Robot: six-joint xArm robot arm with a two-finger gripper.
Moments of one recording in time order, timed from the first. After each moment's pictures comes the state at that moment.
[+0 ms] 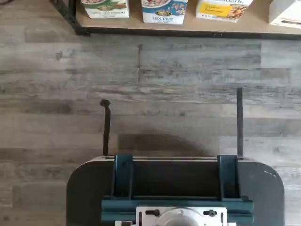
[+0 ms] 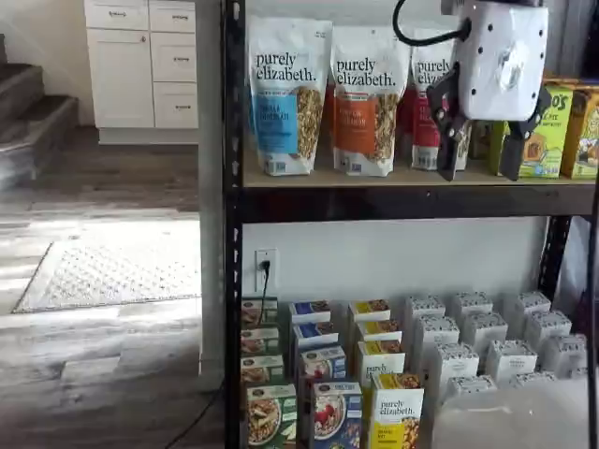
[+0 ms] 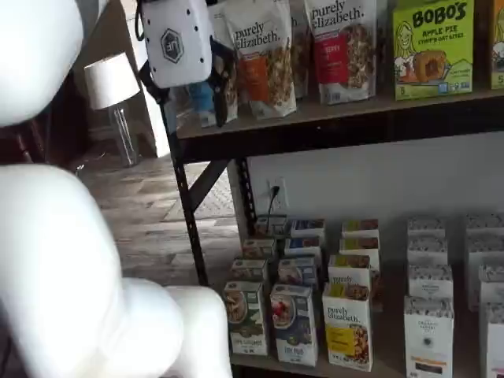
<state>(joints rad) 0.01 -0.85 -1.14 0.04 1.99 0.03</state>
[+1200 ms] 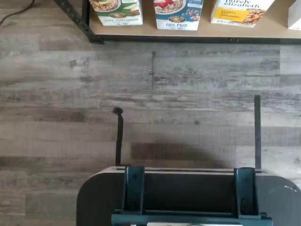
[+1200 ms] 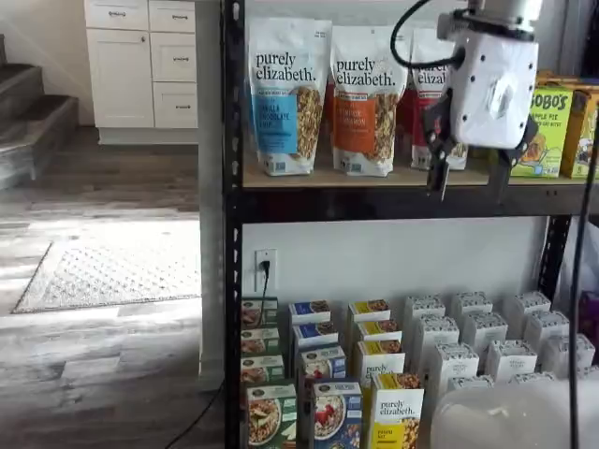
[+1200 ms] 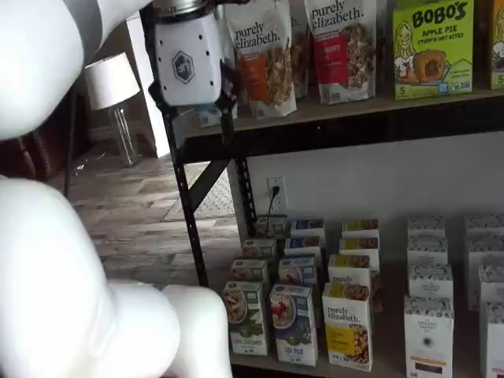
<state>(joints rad) -0.06 -0.88 -1.02 0.09 1.89 -0.03</state>
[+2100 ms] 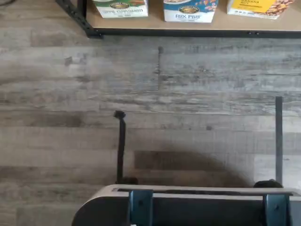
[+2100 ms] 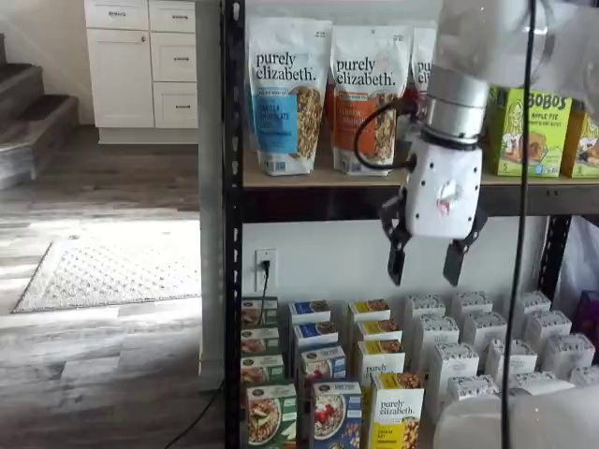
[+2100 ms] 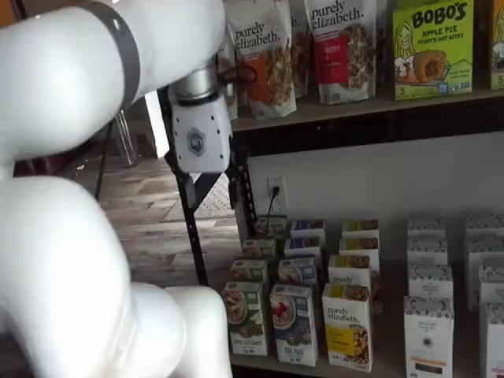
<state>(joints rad) 0.07 -0.88 -0.69 0.08 1.57 0.08</state>
